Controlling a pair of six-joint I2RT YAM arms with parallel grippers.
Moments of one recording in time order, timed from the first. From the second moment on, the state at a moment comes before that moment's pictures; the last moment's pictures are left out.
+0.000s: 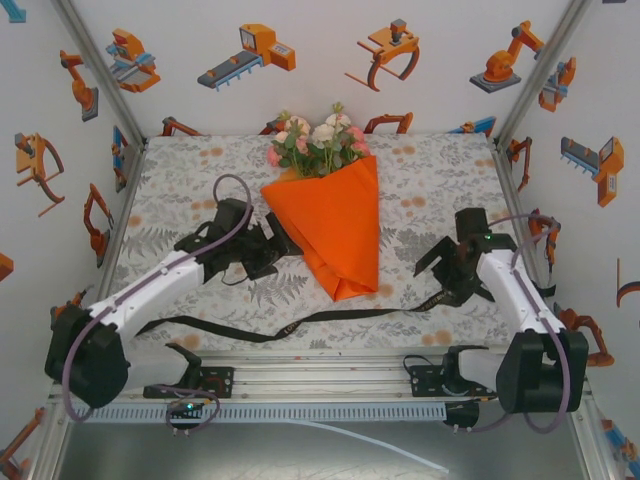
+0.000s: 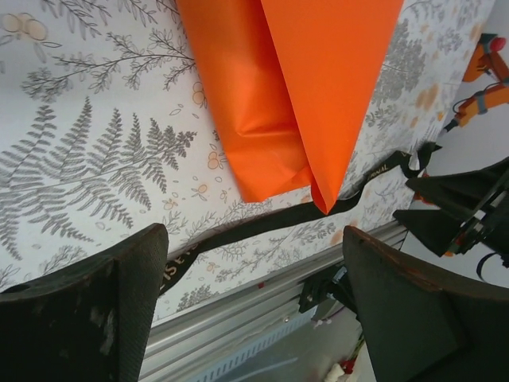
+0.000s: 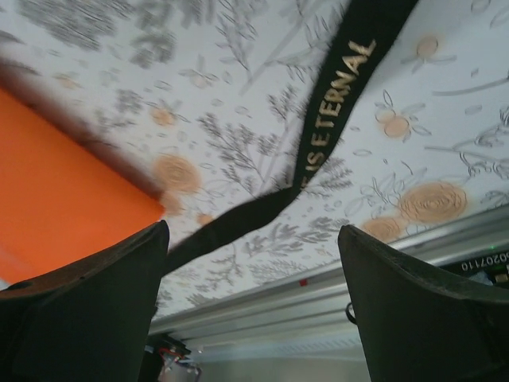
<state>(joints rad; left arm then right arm) -0.59 1.29 0.85 -0.37 0.22 -0.98 0.04 1.20 0.81 -0.96 -0.13 0.85</state>
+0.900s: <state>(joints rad) -0.71 1.77 1.10 -0.32 0.12 -0.97 0.21 1.76 1.02 -0.36 -0.42 0.60</state>
